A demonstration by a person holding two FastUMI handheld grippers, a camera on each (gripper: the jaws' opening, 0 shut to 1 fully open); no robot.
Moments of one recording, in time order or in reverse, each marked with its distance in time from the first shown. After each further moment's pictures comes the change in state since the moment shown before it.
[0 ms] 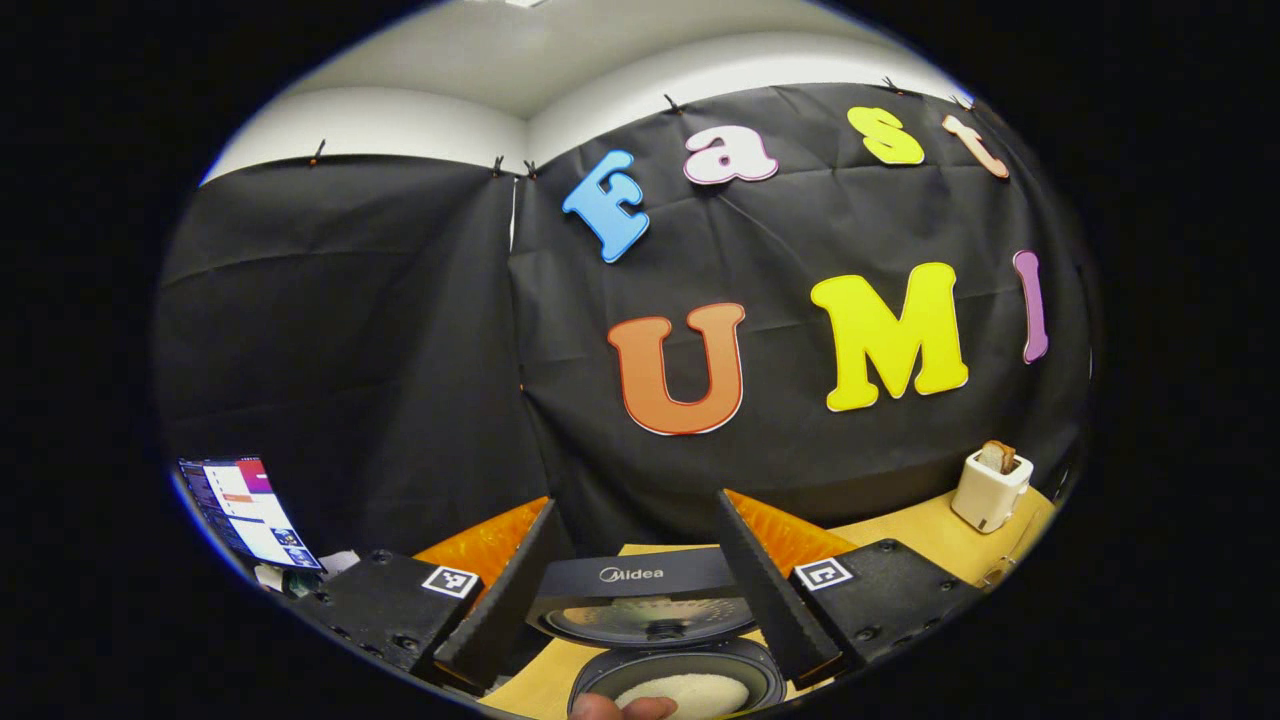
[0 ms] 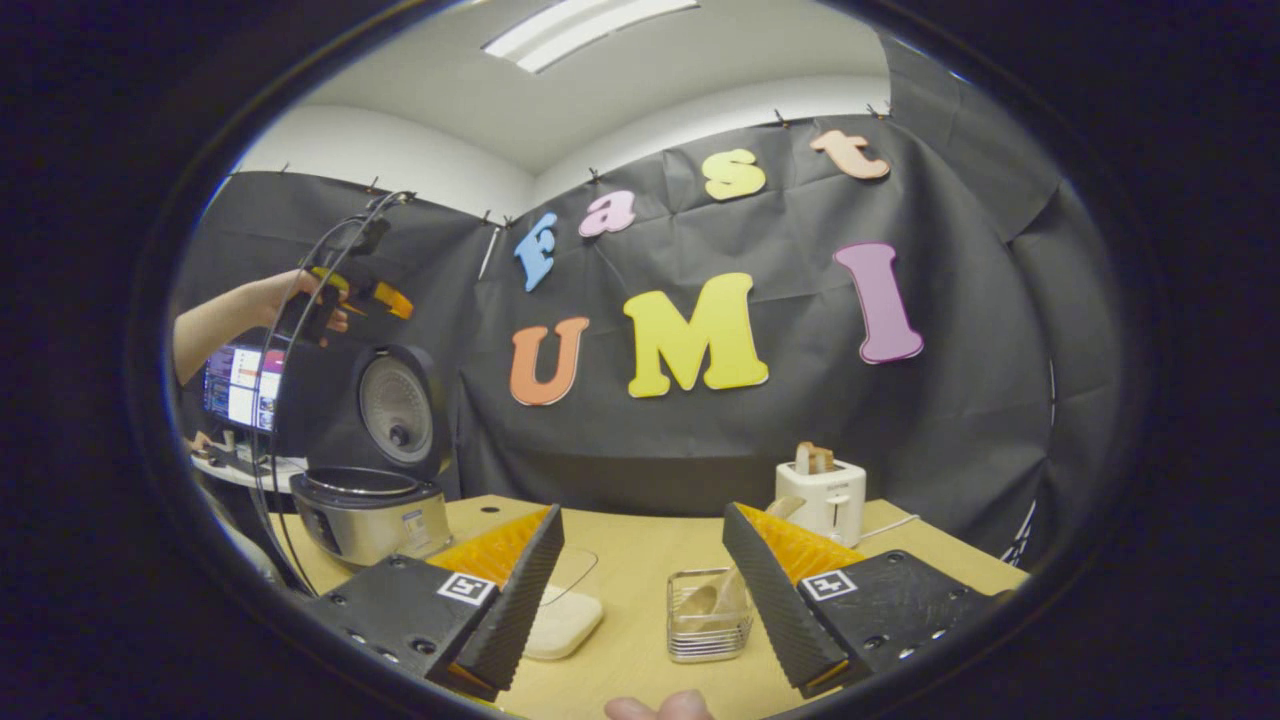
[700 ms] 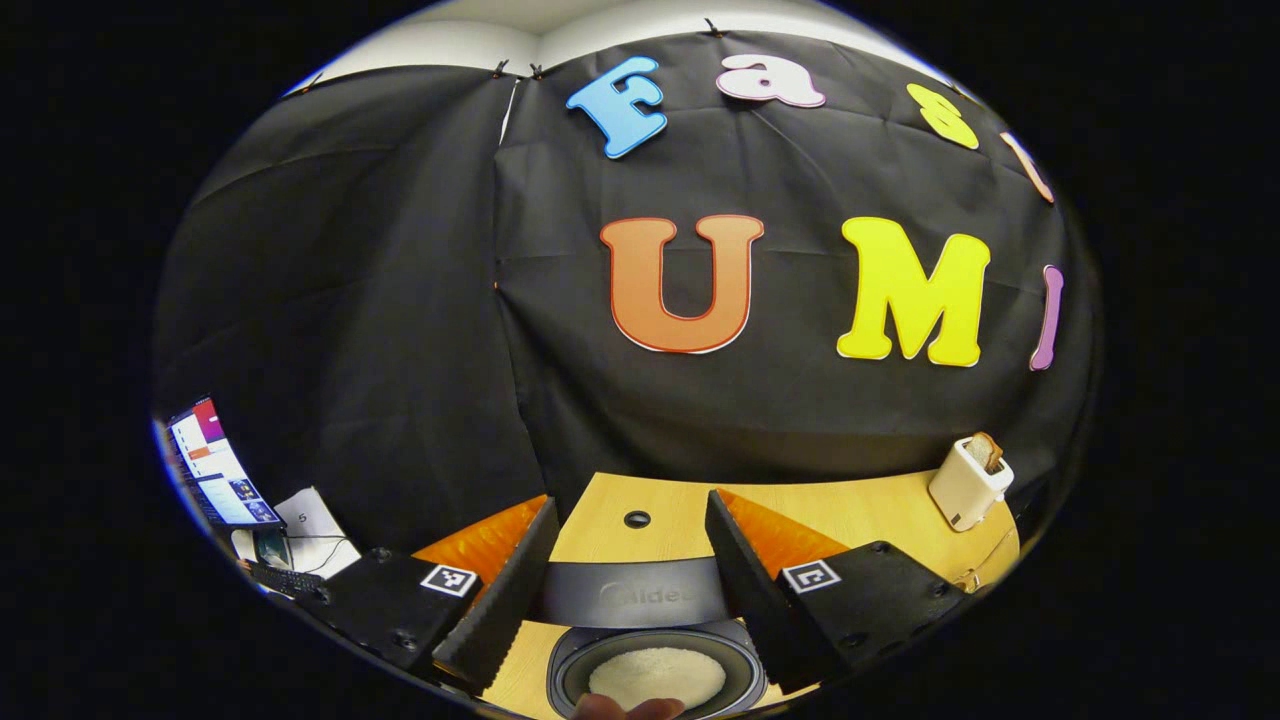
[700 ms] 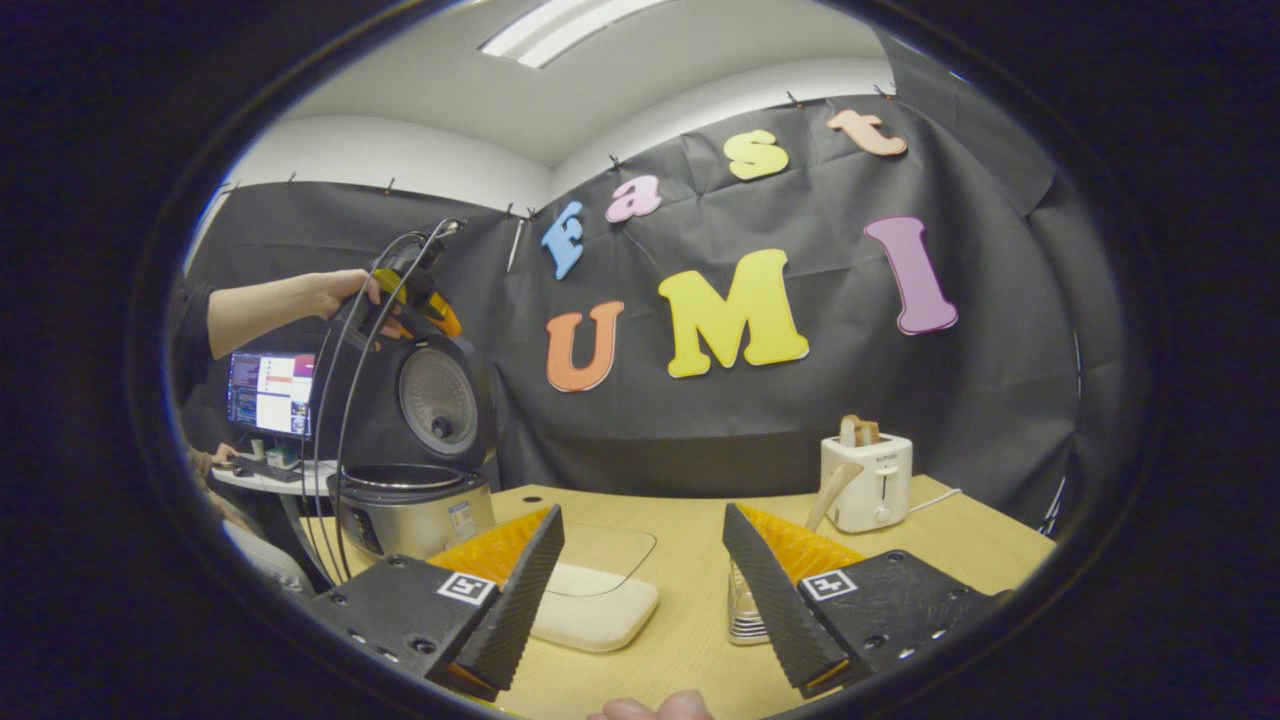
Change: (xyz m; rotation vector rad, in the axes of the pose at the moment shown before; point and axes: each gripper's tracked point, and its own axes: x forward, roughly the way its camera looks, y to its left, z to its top) left arm 0.049 0.010 -0.050 -0.077 0.286 -0.054; right arm -0.003 0.039 -0.018 0.047 0.051 0.083
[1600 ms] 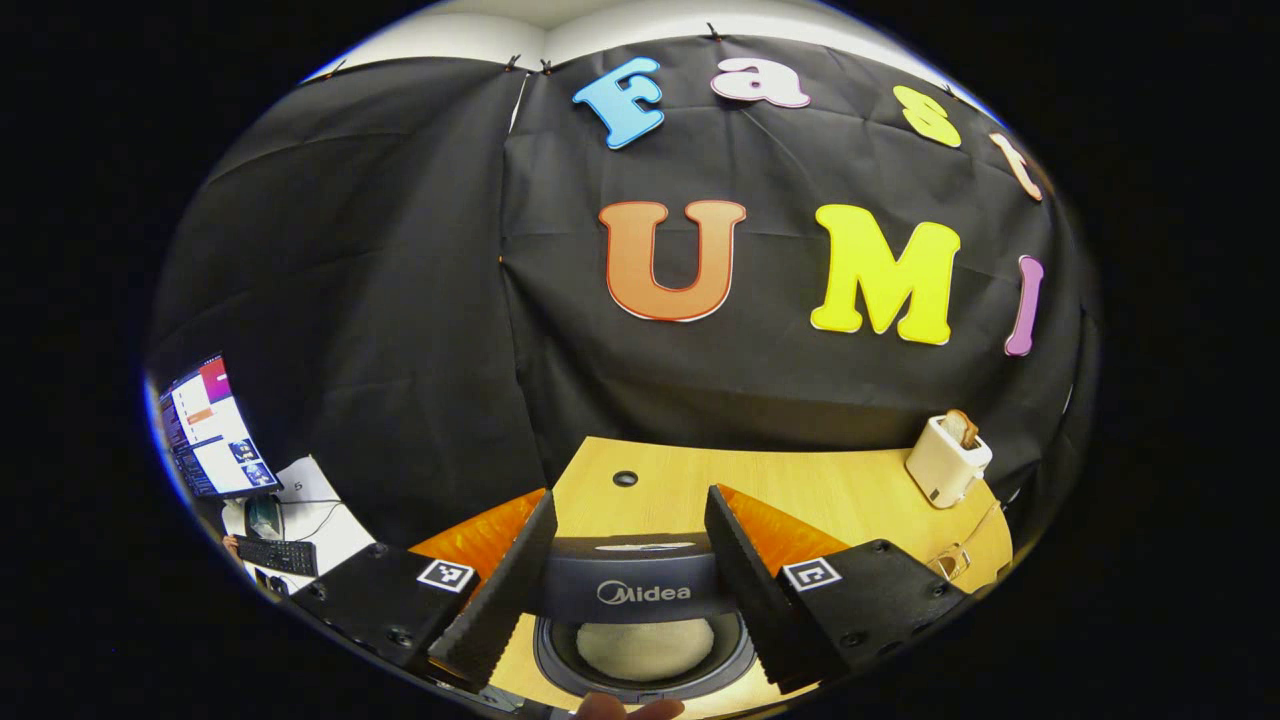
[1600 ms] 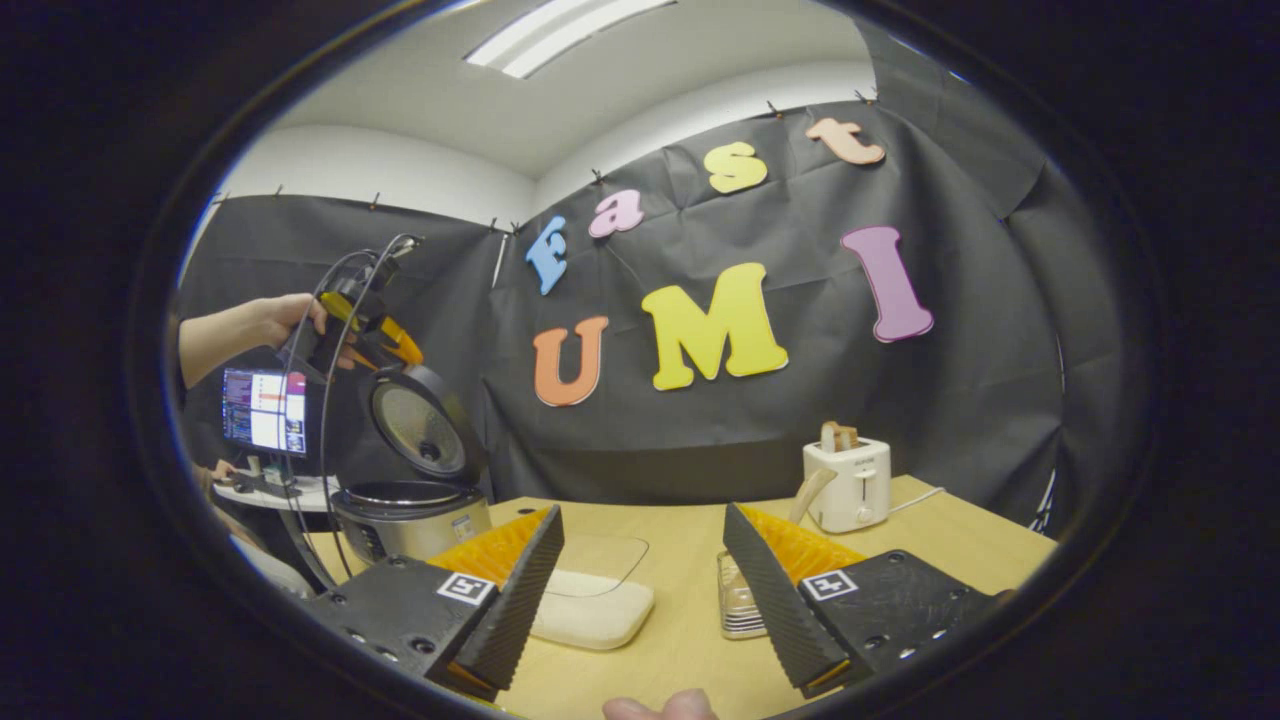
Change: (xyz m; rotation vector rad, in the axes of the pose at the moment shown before) left arm -0.074 -0.007 -0.067 -0.019 0.018 -0.040; right arm -0.029 -0.003 0.020 0.007 -0.035 -0.061
